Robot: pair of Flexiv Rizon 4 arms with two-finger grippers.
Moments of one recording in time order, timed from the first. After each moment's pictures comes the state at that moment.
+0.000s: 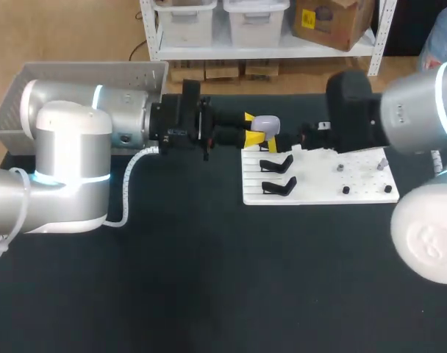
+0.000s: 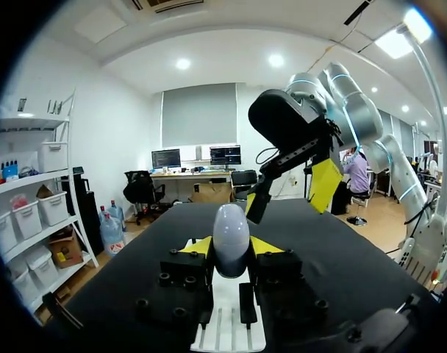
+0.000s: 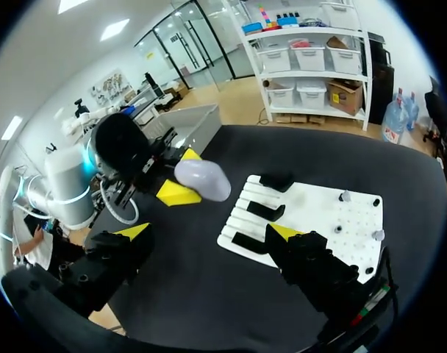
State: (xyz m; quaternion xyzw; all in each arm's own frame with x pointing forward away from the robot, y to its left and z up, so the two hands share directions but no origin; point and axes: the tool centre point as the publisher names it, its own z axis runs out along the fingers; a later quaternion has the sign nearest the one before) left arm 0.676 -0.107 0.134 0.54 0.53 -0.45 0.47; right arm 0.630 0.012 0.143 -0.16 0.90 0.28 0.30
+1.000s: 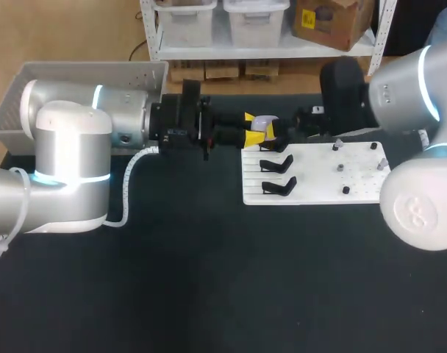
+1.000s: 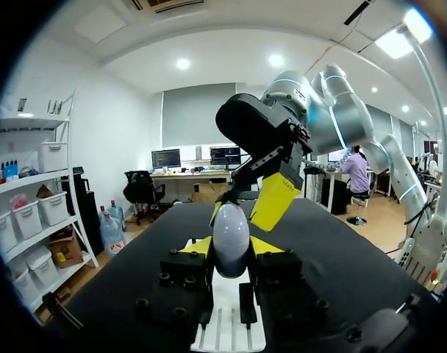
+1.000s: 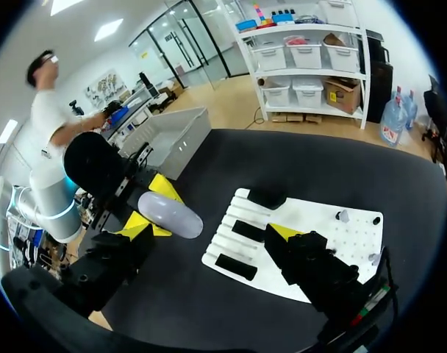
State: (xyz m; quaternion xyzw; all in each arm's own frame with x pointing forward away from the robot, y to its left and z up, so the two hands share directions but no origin) left arm 0.676 -0.107 0.134 0.54 0.53 -0.45 0.47; right arm 0.672 0.009 0.133 -0.15 0.90 0.28 0.29
